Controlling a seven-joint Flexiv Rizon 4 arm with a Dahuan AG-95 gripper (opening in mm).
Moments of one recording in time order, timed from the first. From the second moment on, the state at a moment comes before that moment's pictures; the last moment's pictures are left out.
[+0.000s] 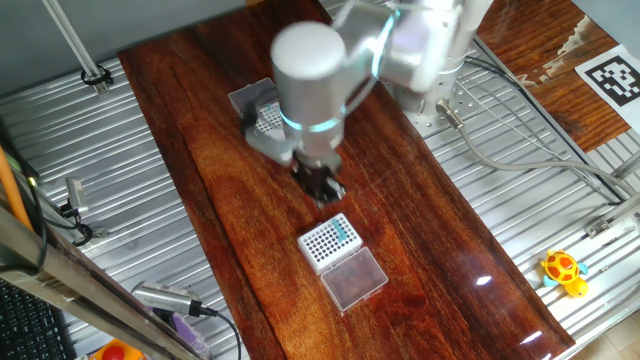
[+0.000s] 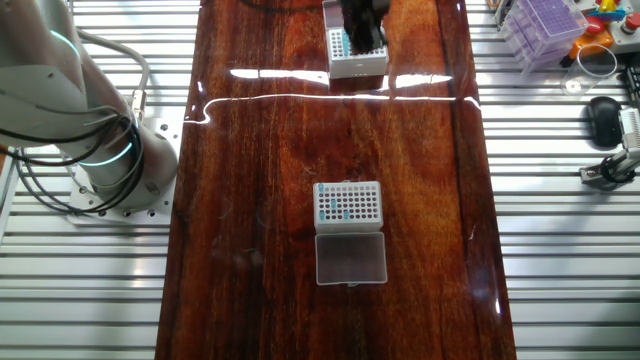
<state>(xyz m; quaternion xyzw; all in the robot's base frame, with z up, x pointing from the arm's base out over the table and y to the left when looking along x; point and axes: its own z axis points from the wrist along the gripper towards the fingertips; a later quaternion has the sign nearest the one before) 0.423 0.170 0.114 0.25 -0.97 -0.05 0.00</state>
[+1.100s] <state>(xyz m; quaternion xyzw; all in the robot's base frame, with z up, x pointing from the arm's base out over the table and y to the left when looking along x) 0.380 0.062 0.117 0.33 -0.94 -0.02 0.01</state>
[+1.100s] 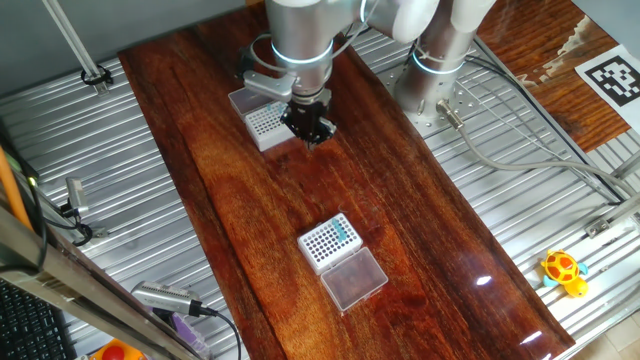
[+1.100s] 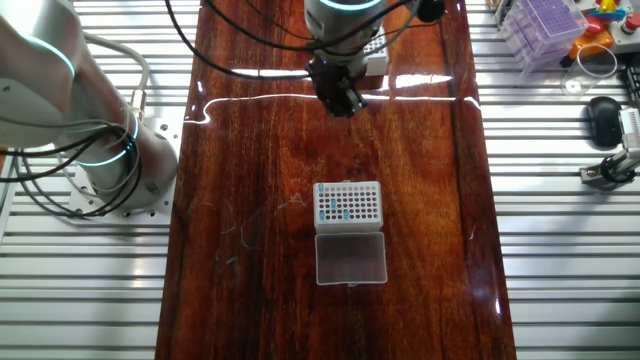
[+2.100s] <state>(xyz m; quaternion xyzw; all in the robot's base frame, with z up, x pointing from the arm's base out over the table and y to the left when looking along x) 0.382 0.023 0.112 0.21 -0.98 -0.05 -0.01</state>
